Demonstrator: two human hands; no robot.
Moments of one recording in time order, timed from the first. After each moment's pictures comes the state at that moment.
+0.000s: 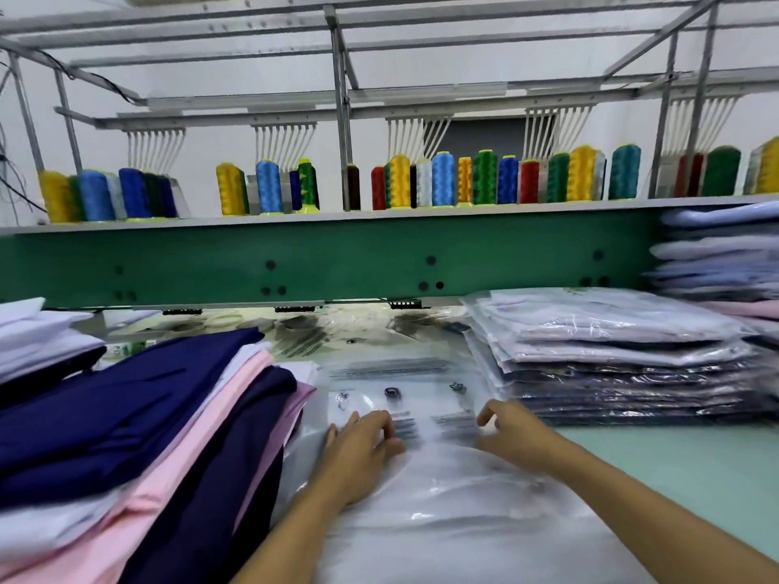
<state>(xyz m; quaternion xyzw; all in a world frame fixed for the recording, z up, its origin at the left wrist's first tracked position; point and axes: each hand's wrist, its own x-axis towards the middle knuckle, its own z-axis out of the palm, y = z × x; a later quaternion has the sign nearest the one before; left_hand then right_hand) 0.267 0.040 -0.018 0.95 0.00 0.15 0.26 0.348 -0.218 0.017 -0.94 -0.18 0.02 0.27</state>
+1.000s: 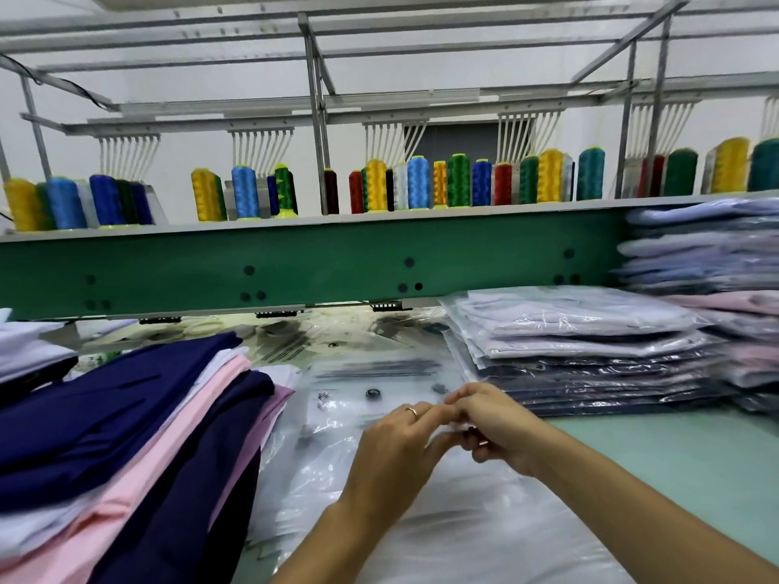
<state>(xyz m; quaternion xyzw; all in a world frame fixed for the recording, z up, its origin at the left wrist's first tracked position) 0.226 -0.057 0.021 0.87 -0.21 0.41 0.16 0.294 -0.210 0.060 -0.76 -0.10 0.16 0.62</state>
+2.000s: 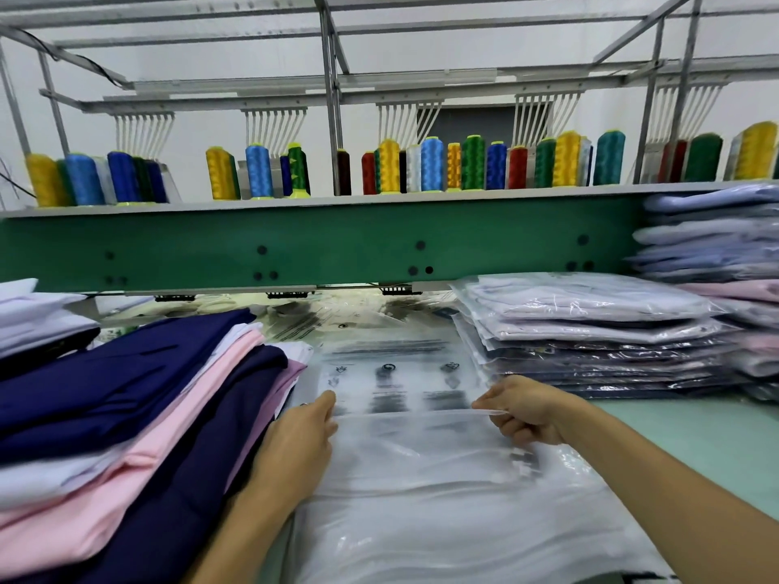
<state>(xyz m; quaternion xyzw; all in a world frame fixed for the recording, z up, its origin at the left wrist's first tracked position) 0.184 0.043 0.015 0.95 0.09 0.24 0.16 0.343 -0.249 0.038 -0.80 -0.08 0.28 0.53</state>
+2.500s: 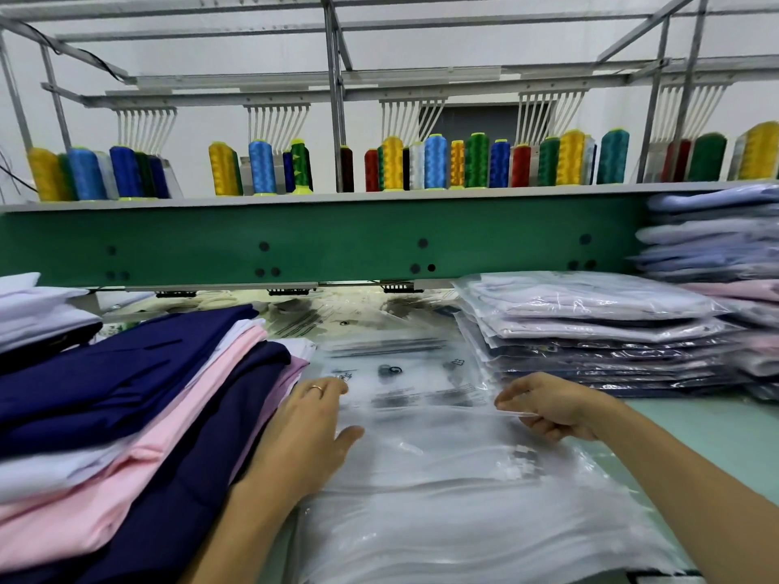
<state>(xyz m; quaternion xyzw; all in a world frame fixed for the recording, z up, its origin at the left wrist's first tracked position) 0.181 0.039 0.024 0.96 0.04 0.24 0.11 0.350 -0.279 0.036 -0.85 -0.11 0.23 0.47</state>
